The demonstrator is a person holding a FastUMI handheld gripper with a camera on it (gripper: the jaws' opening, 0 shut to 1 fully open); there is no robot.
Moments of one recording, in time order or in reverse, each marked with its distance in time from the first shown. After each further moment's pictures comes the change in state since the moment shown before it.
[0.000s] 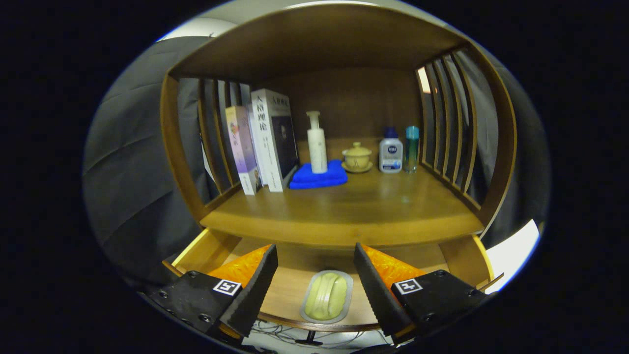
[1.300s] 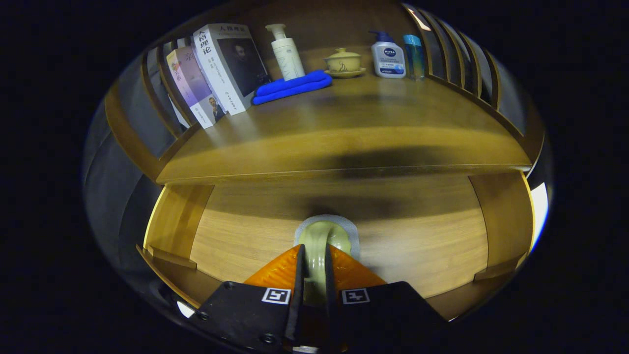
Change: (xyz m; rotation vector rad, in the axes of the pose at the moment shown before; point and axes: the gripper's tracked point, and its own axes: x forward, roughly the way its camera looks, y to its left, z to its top) arm 0.047 -0.015 -0.092 0.100 0.398 -0.001
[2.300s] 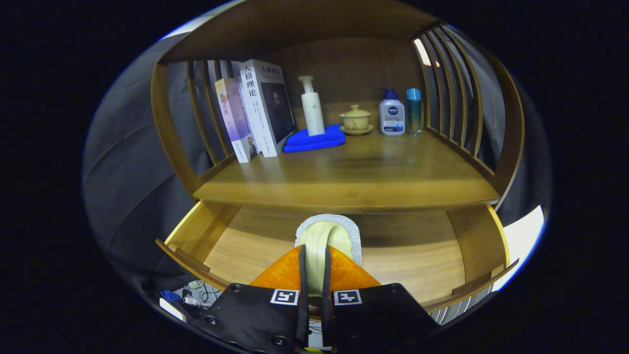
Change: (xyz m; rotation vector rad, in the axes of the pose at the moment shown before) arm -0.066 0.009 0.030 -0.095 -0.303 0.047
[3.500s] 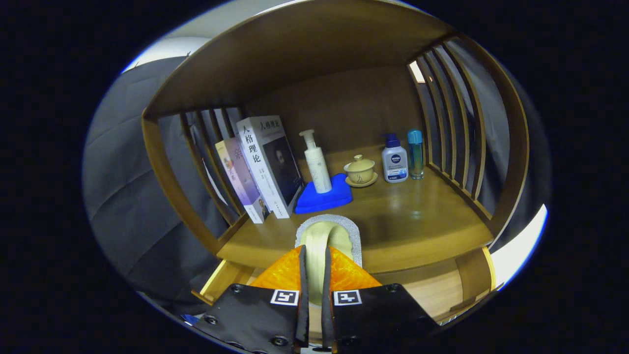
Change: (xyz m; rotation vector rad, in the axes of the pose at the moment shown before) arm -0.004 0.012 0.112 0.122 -0.161 0.029
